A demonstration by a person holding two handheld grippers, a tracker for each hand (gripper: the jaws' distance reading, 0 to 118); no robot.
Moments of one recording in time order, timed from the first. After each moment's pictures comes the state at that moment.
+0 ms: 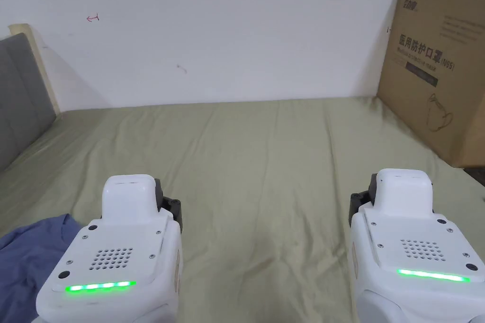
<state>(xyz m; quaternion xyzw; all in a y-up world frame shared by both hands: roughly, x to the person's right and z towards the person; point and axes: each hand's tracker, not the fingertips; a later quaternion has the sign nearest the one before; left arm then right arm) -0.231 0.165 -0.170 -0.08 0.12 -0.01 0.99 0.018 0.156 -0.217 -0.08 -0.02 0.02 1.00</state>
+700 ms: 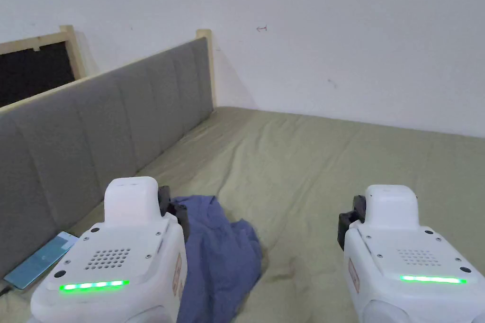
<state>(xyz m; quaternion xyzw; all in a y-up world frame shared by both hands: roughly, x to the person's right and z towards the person) -0.352 0.189 -0.058 -0.08 0.32 0.04 0.94 -0.152 0.160 -0.219 -0.12 0.27 0.04 0.96</state>
